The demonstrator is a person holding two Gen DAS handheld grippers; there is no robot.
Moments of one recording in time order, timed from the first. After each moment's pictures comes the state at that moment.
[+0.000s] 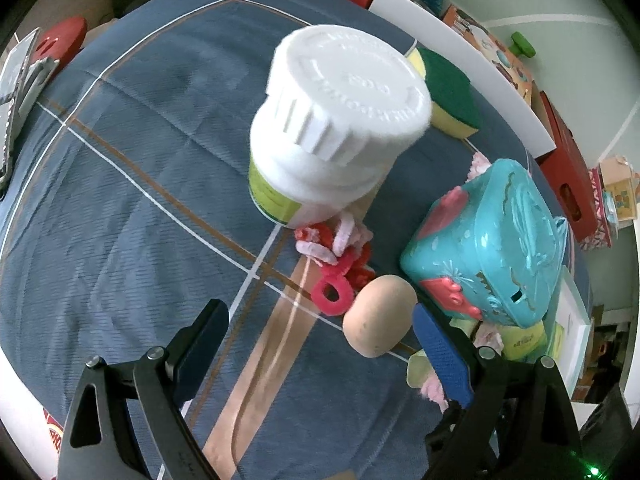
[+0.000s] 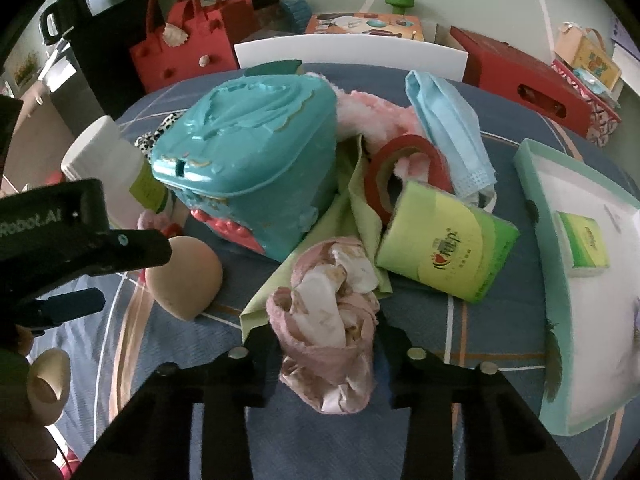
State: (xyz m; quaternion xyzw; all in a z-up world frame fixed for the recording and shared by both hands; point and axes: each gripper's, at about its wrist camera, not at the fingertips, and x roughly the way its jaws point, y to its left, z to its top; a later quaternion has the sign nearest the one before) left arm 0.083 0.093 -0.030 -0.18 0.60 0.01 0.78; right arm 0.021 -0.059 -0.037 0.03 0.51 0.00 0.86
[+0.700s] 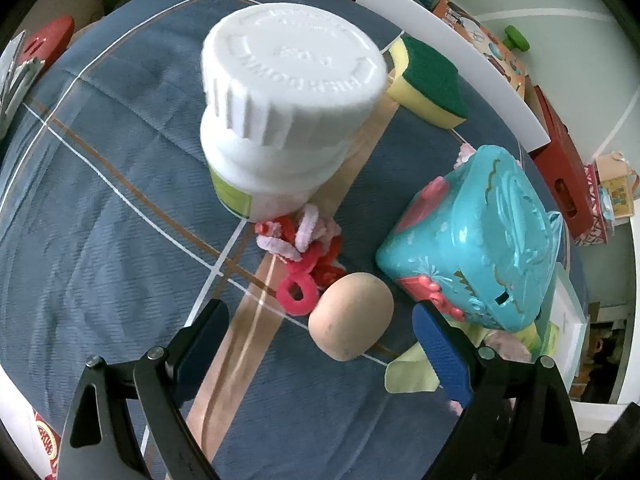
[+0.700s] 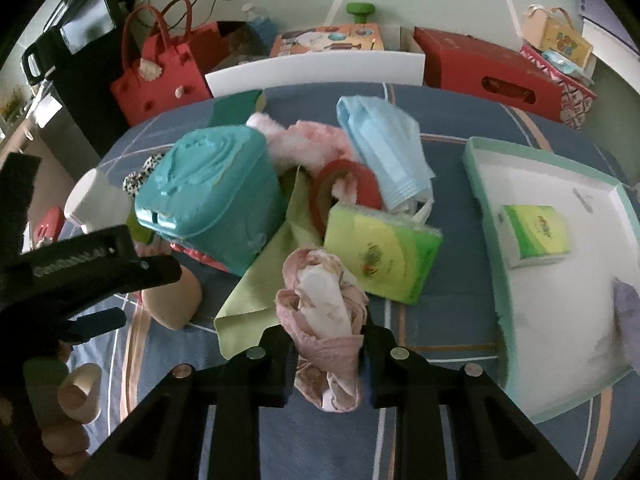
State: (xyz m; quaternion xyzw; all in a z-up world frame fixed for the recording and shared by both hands) left arm 0.092 0.065 -0.035 -0.18 0.61 0.00 0.78; right arm 0.010 -0.110 0.000 0.07 0.50 -0.03 0.87
